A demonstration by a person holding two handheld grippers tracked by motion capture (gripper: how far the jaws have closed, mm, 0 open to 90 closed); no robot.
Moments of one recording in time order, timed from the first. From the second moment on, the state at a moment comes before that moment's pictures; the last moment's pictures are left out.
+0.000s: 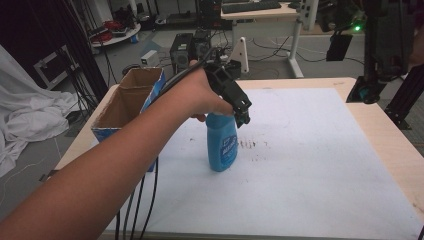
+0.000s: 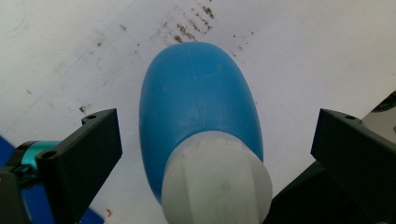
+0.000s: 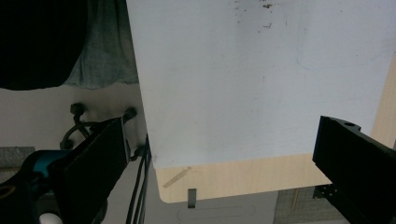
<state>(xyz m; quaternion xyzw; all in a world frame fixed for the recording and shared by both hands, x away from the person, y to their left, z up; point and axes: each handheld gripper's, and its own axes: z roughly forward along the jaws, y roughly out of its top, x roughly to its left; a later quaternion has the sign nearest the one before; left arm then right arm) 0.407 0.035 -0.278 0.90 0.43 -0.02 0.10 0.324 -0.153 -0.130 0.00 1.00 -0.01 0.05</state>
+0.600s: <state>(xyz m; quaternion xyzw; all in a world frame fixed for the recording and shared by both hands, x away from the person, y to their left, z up) 0.407 0.029 -0.289 0.90 0.42 -0.01 0.09 0.325 -0.150 -0.136 0.00 1.00 -0.02 0.04</state>
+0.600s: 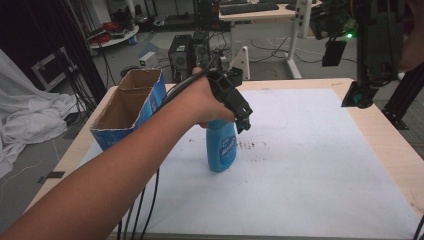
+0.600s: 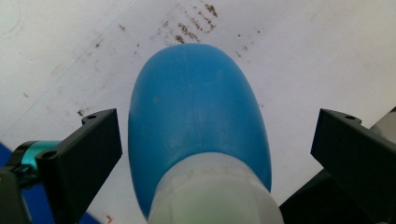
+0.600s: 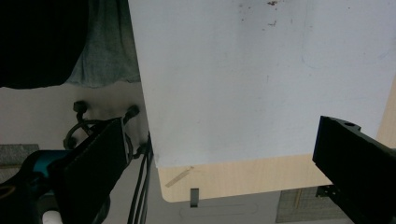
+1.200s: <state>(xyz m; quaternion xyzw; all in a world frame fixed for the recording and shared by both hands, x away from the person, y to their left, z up) 0.409 0.025 -0.296 0.91 0.41 0.00 0.07 0.323 -0.150 -0.140 0.00 1.00 -0.02 0.04</state>
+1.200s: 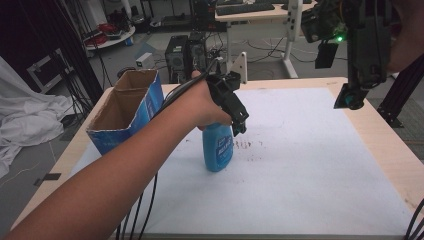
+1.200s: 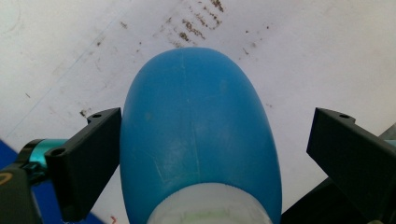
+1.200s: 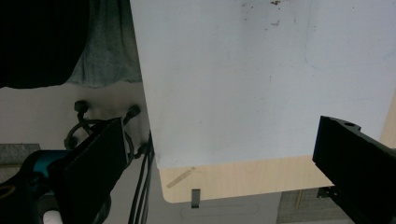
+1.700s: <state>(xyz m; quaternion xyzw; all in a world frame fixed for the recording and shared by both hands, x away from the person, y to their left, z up) 0.409 0.025 -0.296 0.91 0.41 0.00 0.06 0.324 -0.148 -0.141 0.00 1.00 -0.02 0.04</state>
